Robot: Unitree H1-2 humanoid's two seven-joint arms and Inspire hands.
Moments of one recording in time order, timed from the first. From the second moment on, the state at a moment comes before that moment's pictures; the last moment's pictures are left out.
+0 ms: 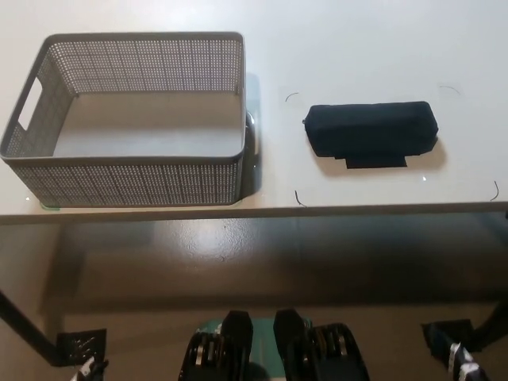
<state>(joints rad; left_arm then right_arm) 0.22 0.33 -0.03 0.26 0.07 -0.36 -0.05 0.26 -0.23 0.04 0.01 0.02 -0.26 0.17</state>
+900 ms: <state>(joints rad) 0.17 0.41 -0.04 0.29 0.14 -0.43 -0.07 -0.04 -0.48 -0.07 -0.46 -0.16 -0.09 0.20</state>
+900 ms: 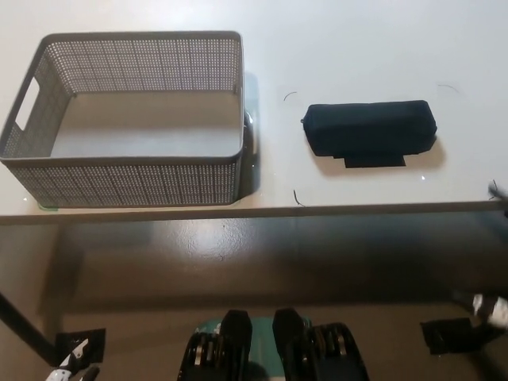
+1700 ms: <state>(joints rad) 0.17 0.40 -0.04 0.33 0.14 -0.43 -0.07 -0.75 -0.58 0.24 0.05 -0.41 0.19 0.38</state>
